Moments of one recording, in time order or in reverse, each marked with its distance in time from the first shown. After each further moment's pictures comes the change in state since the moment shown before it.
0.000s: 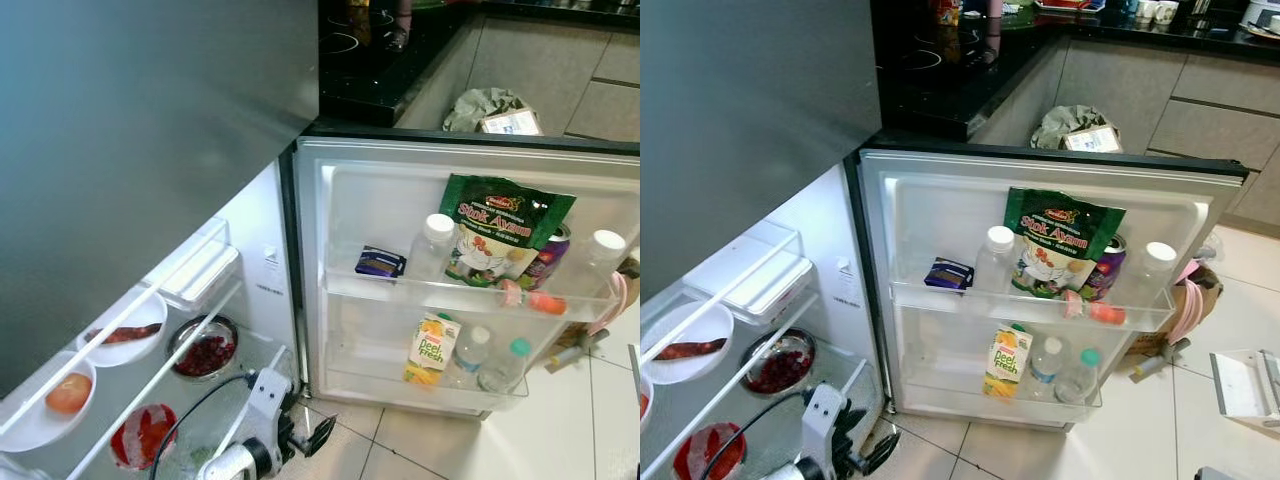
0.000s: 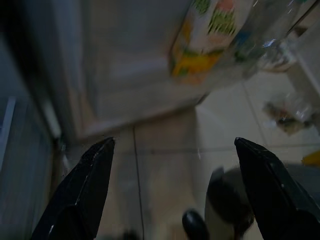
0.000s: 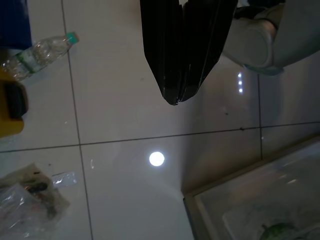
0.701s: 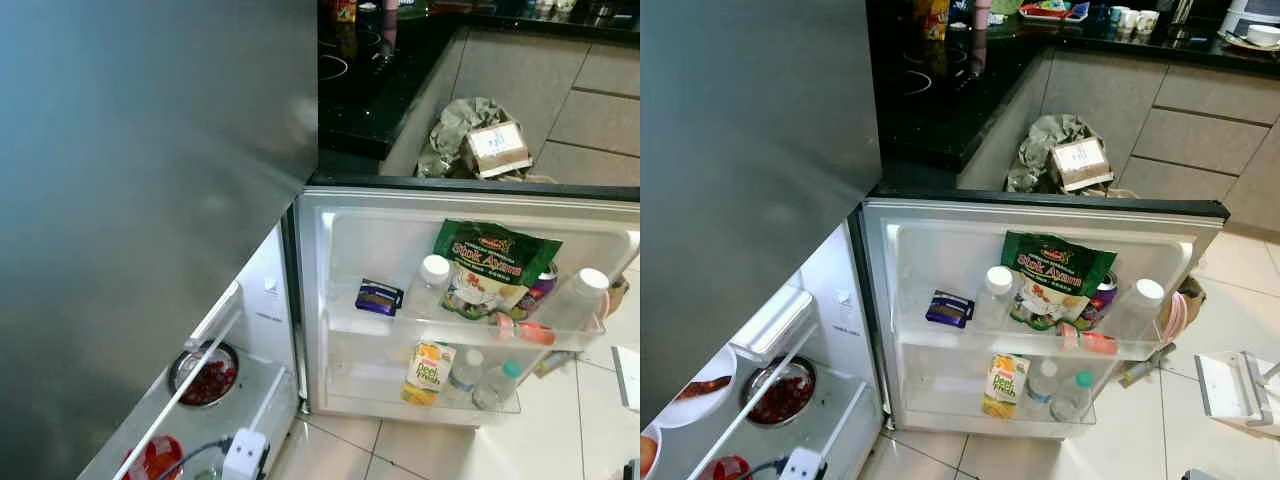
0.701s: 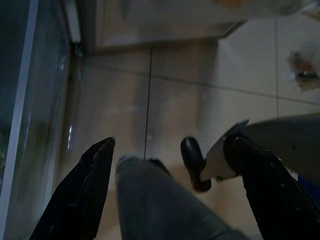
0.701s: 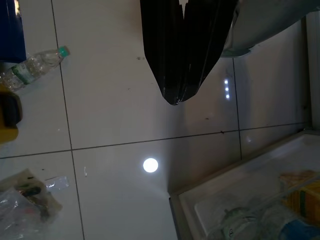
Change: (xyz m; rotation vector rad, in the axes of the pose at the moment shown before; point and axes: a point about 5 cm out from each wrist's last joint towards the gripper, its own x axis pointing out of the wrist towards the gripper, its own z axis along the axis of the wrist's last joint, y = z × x) left arm -0.041 -0.006 -0.066 -0.162 0.282 0.158; right arm 0.001 0.012 -0.009 0.007 0.030 0.061
